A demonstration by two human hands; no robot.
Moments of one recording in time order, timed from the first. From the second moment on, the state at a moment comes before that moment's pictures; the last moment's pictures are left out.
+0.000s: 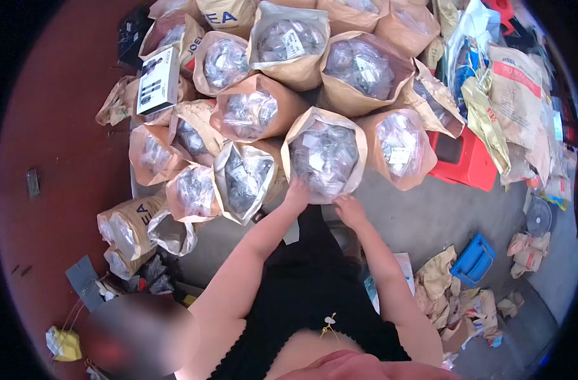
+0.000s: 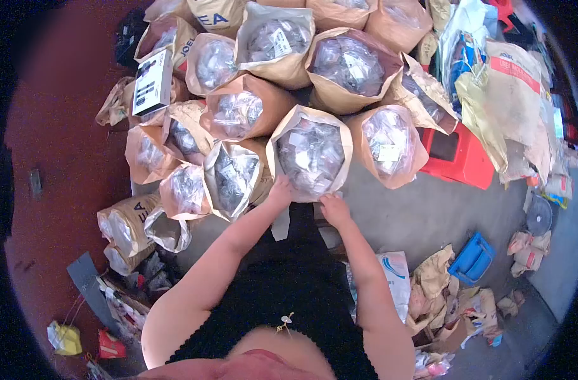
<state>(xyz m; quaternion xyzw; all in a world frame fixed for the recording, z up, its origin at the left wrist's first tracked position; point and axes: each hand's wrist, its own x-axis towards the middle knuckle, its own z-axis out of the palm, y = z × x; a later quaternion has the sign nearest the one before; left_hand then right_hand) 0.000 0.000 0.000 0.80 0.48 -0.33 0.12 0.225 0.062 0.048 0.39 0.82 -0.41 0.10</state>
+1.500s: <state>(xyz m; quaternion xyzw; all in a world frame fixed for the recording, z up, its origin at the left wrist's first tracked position) -0.177 -0.985 0.197 0.51 -0.79 -0.25 0.24 -0.347 -0.268 0.114 -0.17 0.88 0.02 0.43</state>
